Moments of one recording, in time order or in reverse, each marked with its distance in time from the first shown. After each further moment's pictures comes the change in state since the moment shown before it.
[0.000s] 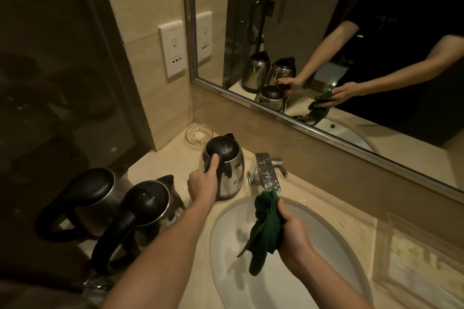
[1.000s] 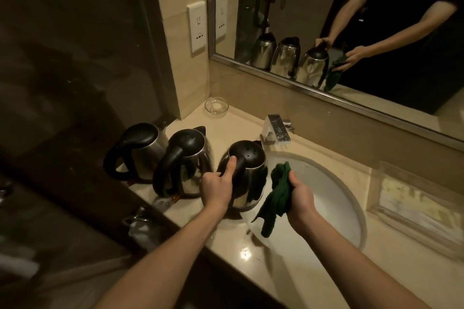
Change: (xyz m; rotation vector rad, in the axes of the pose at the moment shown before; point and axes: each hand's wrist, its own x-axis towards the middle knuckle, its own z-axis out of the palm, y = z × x) left_hand -0.143 -0.067 -0.125 0.020 -0.149 0.284; right_hand -0.095 0.067 0.005 0.025 0.106 -0.114
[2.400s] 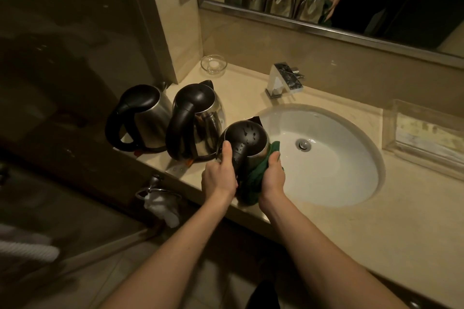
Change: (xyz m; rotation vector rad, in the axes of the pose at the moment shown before) left_hand -0.036 -0.062 -0.059 0.095 -0.153 -0.096; right_hand -0.008 0.132 0.077 0.083 0.176 -0.082
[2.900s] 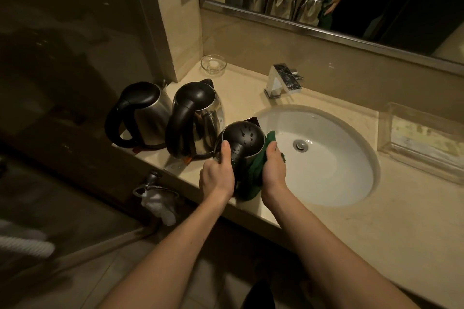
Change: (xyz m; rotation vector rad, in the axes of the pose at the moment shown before) left_hand -0.002 -0.003 0.002 0.035 0.020 -0.030; right_hand -0.005 -0.017 -0.002 -0.138 -0.081 -0.131
